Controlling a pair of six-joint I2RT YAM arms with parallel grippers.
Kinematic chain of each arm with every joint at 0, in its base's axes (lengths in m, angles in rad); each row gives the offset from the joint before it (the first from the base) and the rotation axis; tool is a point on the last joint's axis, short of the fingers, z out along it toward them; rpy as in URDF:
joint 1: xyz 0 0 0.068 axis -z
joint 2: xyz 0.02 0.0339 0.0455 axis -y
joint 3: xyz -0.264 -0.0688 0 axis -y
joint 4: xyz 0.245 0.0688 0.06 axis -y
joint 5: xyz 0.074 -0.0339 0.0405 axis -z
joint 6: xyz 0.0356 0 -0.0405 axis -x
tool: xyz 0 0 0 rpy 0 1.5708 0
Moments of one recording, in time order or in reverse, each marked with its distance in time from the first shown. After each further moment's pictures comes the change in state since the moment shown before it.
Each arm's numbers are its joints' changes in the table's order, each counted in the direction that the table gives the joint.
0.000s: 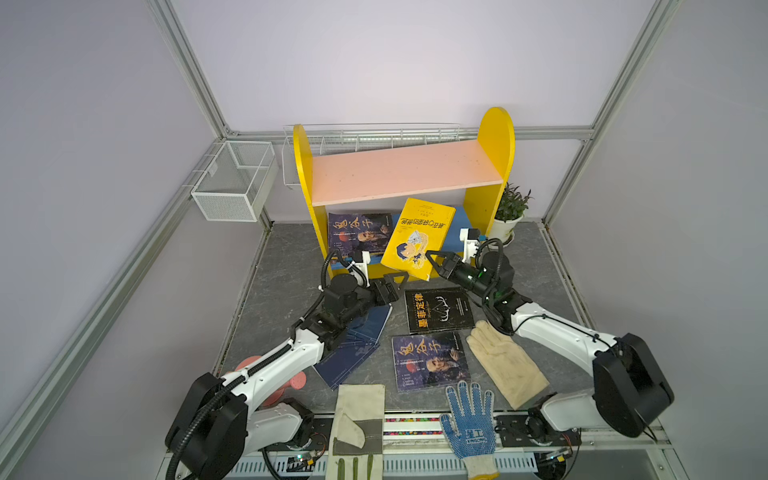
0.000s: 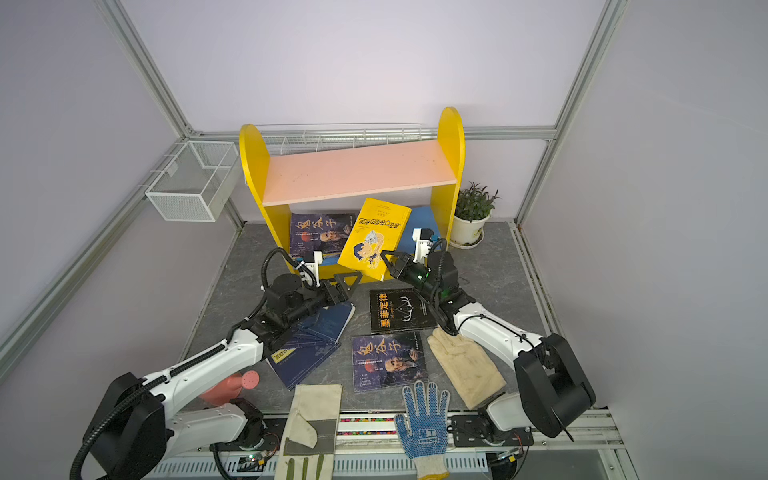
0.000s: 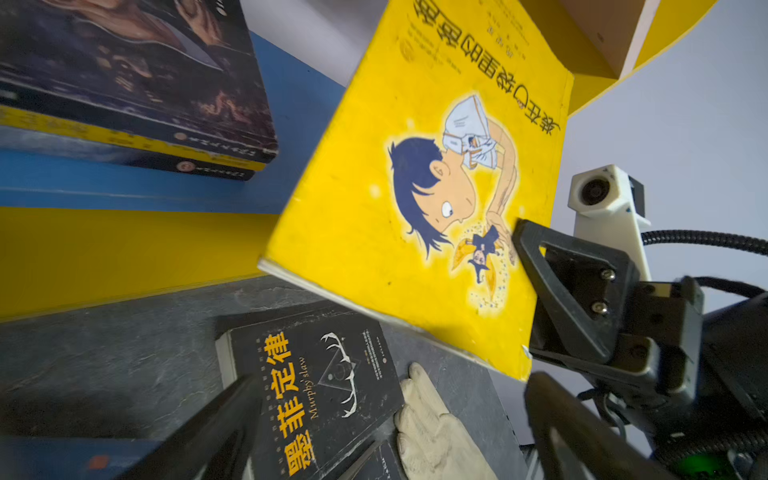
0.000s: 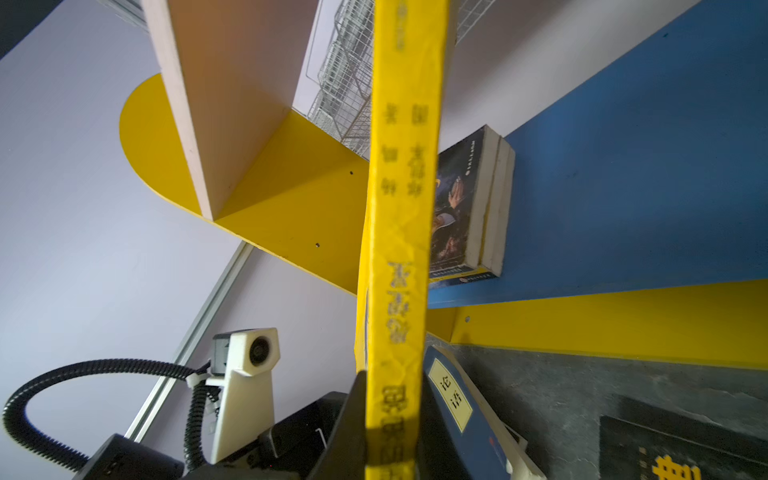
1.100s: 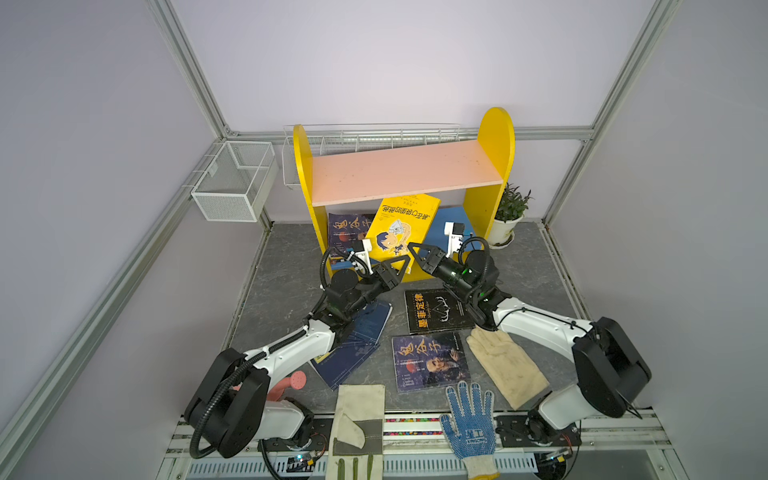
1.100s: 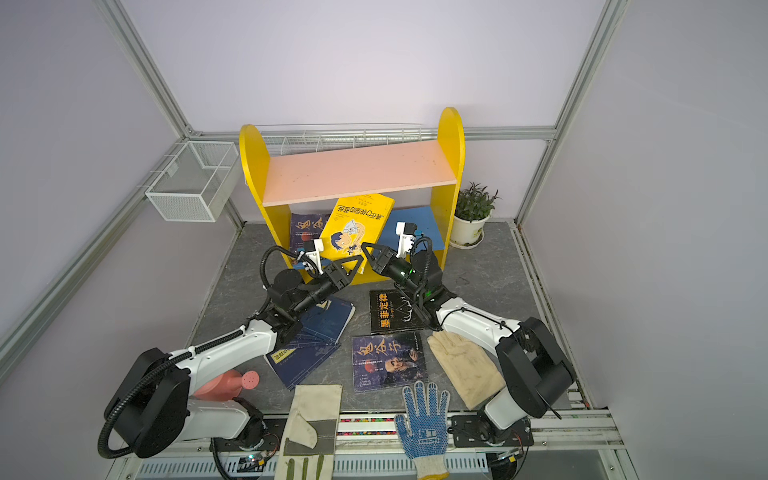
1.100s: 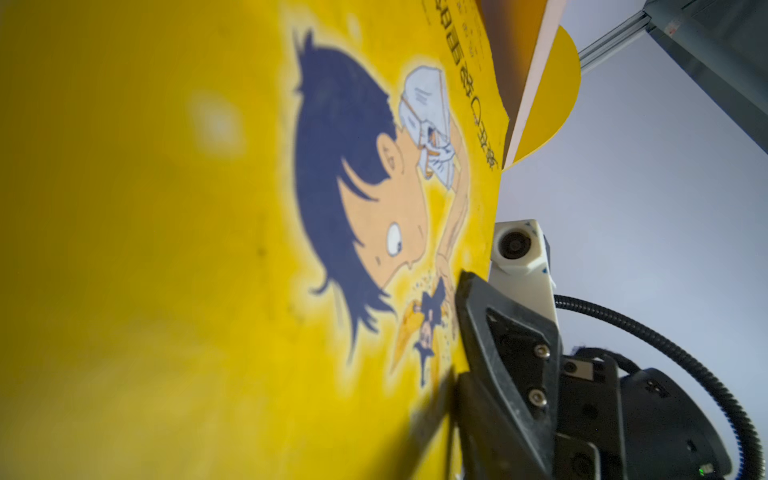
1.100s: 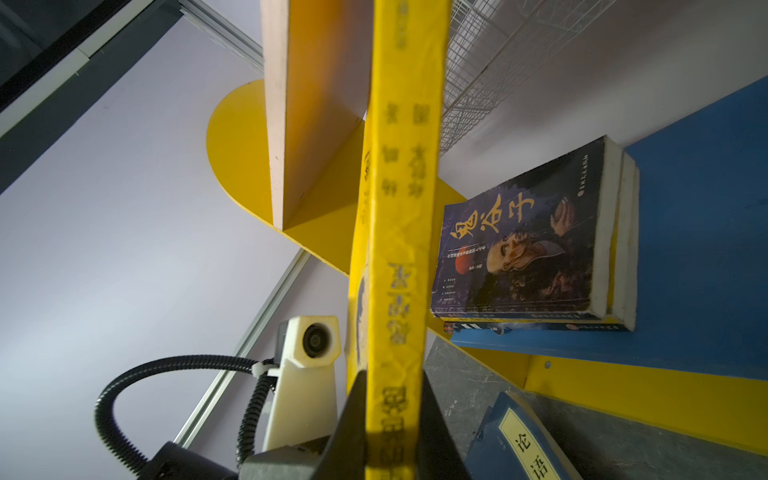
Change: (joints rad) left arm -0.005 -0.110 0.025 0.358 0.013 0.201; right arm -0.098 -0.119 0.079 0.187 0.042 -0.054
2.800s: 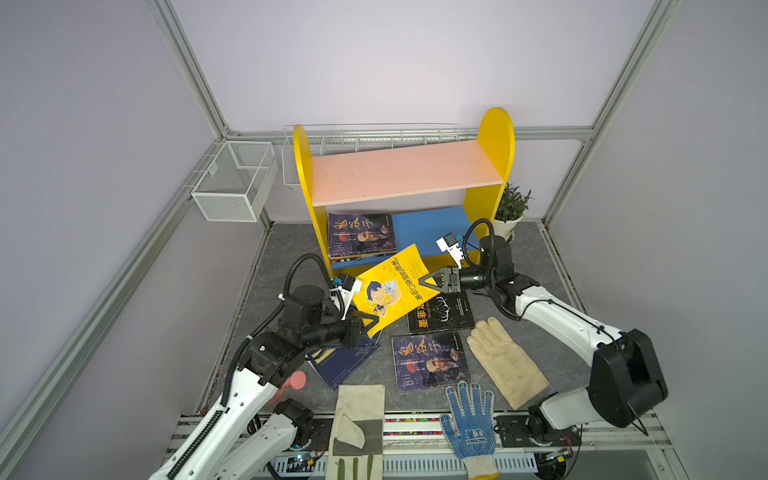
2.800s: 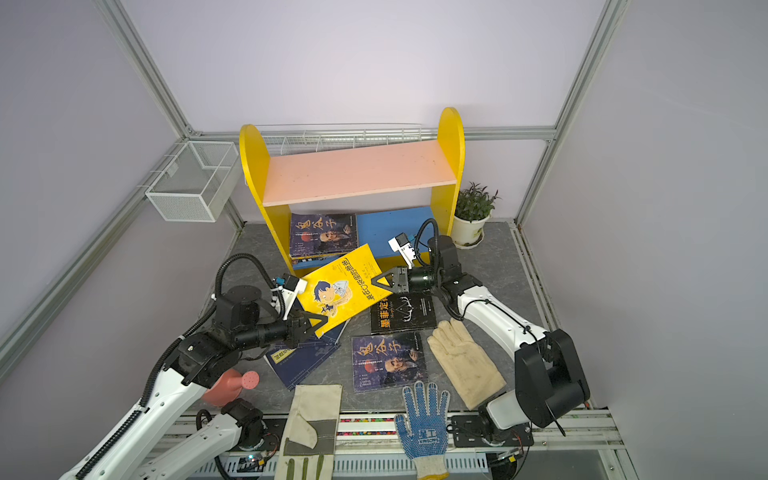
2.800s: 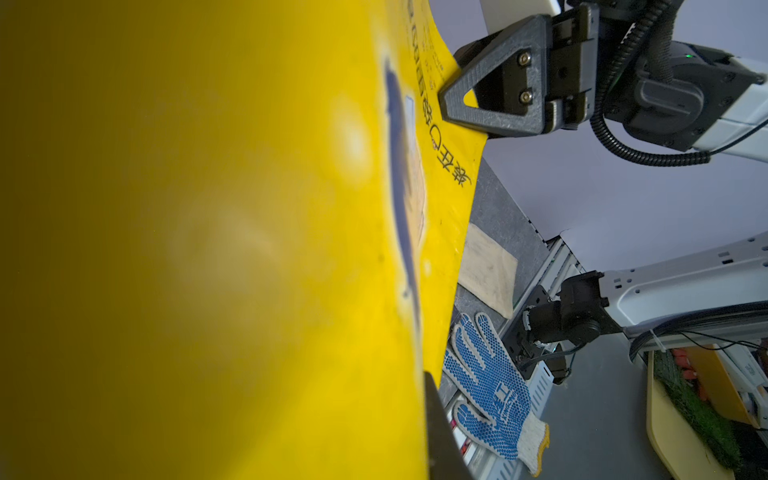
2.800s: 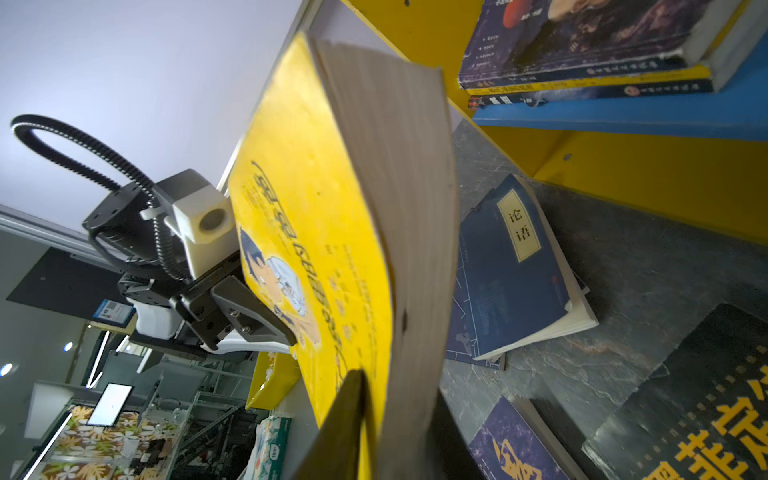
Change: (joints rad) left arm -0.068 0.554 0.148 -1.321 0.212 -0.681; right arm 0.199 0.078 0.097 -0.678 -0.783 0.415
